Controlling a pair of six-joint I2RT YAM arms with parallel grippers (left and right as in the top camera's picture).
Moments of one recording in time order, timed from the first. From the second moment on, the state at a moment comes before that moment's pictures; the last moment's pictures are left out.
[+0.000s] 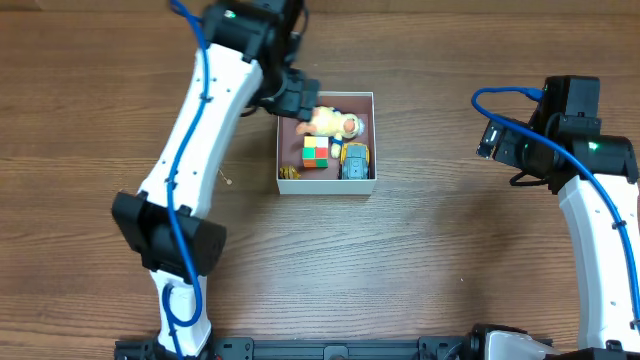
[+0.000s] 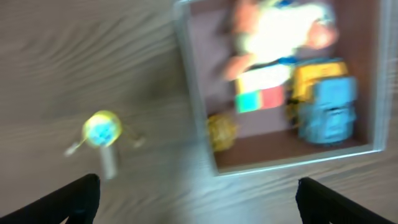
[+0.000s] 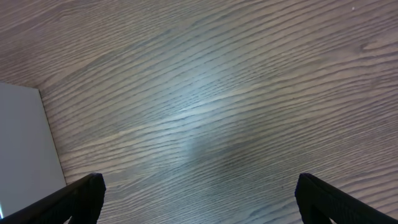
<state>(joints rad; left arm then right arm) -0.34 2.08 2.30 -1.63 -0.03 -0.20 -0.09 1.39 1.28 -0.98 0.06 0.24</state>
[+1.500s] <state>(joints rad) -0.07 1.64 1.27 -1.10 0.01 -0.24 -0.09 1.39 1.28 -0.98 0.06 0.24</state>
